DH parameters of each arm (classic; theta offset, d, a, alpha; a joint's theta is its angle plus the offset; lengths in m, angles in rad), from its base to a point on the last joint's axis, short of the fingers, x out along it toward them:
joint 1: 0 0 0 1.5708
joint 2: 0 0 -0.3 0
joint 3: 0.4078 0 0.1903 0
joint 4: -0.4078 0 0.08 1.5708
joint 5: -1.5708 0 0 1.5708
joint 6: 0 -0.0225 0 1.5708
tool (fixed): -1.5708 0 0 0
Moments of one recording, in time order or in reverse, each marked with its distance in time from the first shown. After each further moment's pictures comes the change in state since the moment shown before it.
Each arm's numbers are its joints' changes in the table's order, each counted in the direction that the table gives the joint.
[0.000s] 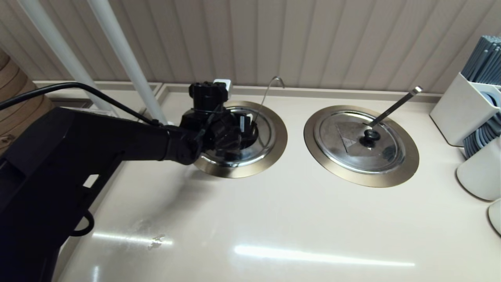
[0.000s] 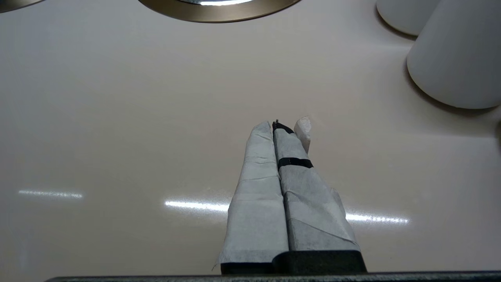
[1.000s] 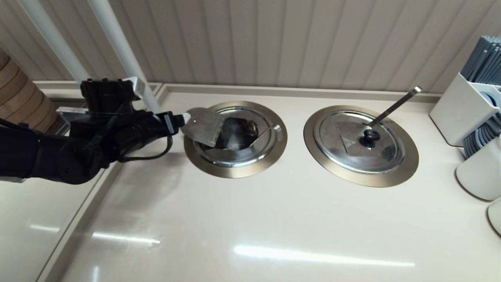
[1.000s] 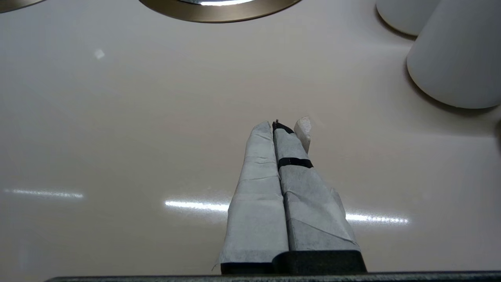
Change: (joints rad) left arm 0.272 0.398 -0.552 0.111 0.124 0.211; right arm 0.000 0.000 0.000 0.000 0.000 0.000
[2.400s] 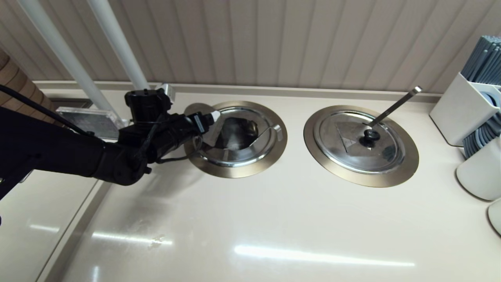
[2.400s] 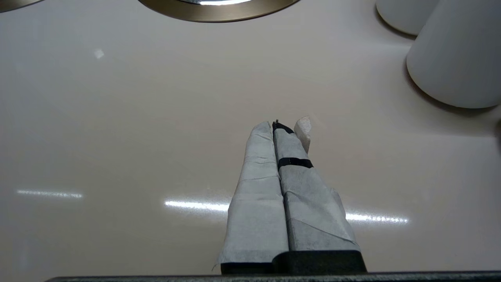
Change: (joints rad) left arm -0.100 -0.177 0.105 0.173 0.091 0.146; right arm 0.000 0.000 0.000 -0.001 0.000 0.000
